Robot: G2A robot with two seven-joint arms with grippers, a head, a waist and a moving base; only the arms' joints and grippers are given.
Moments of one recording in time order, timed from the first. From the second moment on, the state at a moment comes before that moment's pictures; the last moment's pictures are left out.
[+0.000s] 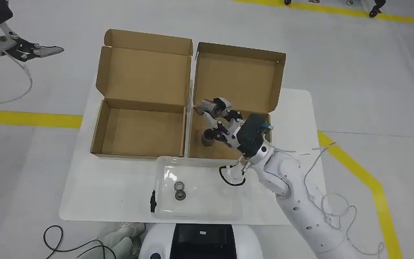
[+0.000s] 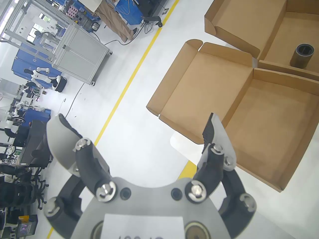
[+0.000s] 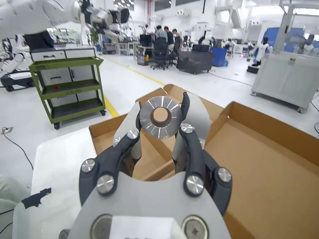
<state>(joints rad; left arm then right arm) 0.60 -0.19 -1.14 -1.52 0.92 -0.84 -0.10 -1.21 -1.26 1.01 -1.77 -1.21 -0.36 -0.10</state>
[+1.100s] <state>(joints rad) 0.60 -0.19 -1.14 -1.52 0.92 -0.84 -0.10 -1.04 -1.31 0.98 -1.55 -1.02 -0.08 0.82</state>
